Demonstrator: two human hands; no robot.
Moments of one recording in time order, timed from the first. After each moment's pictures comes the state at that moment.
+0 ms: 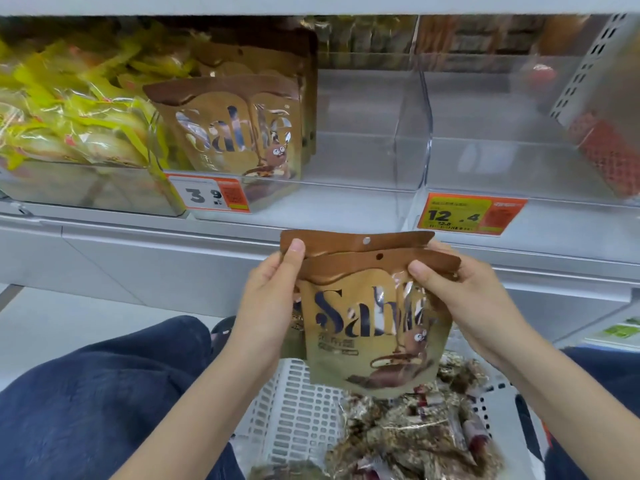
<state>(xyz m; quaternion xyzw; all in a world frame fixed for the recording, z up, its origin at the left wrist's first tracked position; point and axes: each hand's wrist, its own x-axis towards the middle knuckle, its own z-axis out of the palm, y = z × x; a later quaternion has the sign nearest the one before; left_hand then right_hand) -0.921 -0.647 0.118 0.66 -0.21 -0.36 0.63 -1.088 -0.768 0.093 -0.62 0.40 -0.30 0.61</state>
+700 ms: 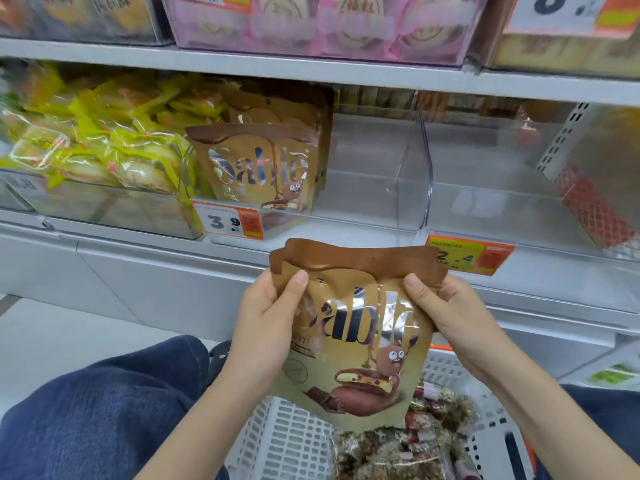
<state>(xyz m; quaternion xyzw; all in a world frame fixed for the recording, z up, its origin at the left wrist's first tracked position) -0.911 -0.632 0.128 0.65 -0.29 -0.26 0.65 -1.072 -0.762 0.125 -0.66 0.33 -0.27 0.62</state>
